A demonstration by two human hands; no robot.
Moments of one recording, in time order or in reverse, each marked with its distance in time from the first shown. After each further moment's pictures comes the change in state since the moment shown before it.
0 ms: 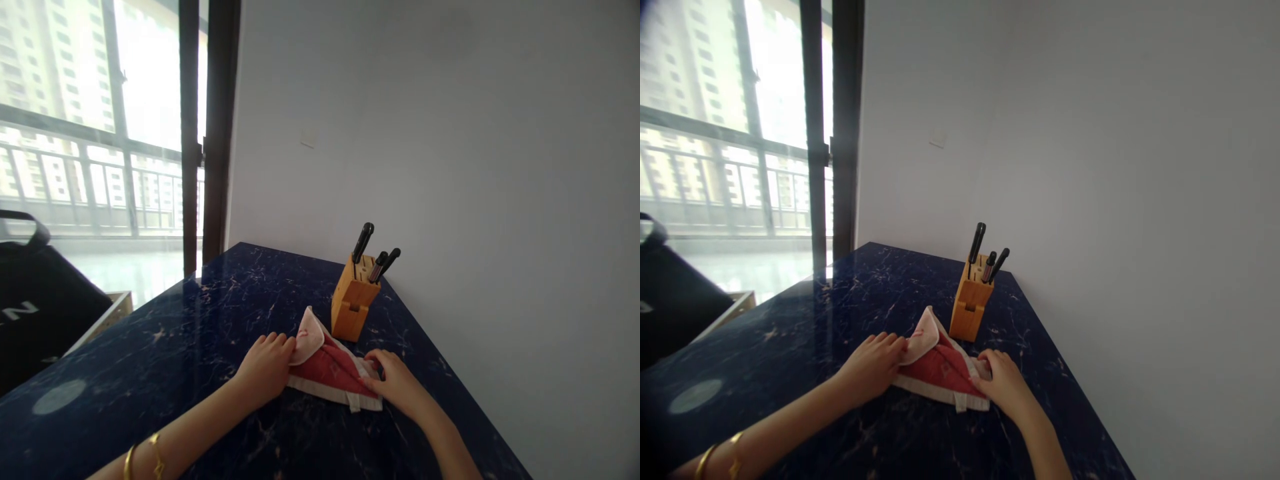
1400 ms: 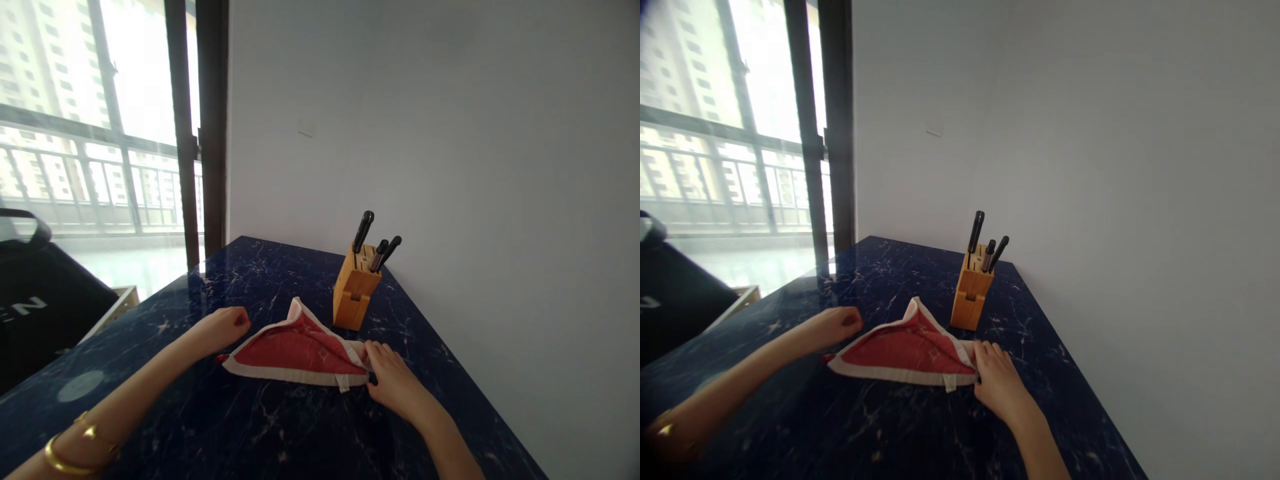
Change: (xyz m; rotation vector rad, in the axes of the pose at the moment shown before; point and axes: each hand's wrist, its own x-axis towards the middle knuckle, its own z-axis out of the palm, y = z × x) left_hand -0.001 -0.101 -0.023 -0.231 -0.121 -0.332; right_hand -0.015 -0.023 0.008 -0.272 -0.001 -0.112
